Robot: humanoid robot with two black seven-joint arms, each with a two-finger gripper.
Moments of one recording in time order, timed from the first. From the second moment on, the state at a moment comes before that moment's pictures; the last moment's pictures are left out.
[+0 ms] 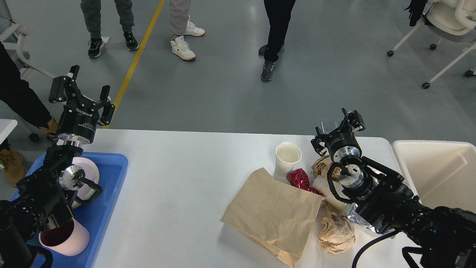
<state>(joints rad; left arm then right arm) -0.83 0.22 -0.42 -0.15 -0.08 -0.56 -0.83 0.77 -0.08 0.40 0.44 0.47 0.07 0.43</state>
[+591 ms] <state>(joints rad) -0.81 0.21 -0.42 -0.15 -0.09 -0.57 -0.80 0.77 -0.08 0.40 0.44 0.47 0.07 0.43</state>
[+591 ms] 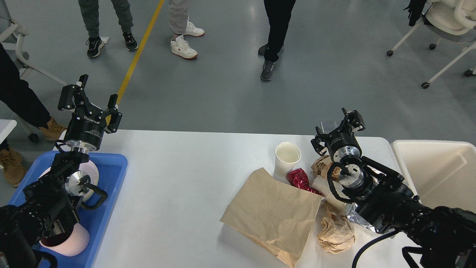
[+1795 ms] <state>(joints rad) -0.81 0.21 -0.43 -0.15 -0.09 -0.57 -0.80 0.79 -0.06 0.40 0.45 0.47 0.07 0.43</state>
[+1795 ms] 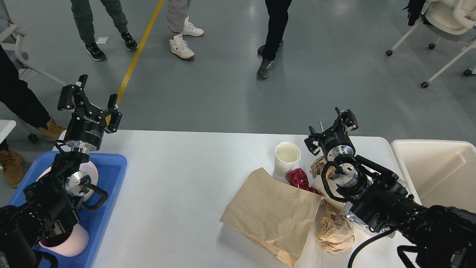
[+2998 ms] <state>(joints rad) -0.81 0.21 -0.43 -0.15 -0.09 -0.57 -0.80 1.00 -0.46 0.24 0.55 0.23 0.19 0.43</state>
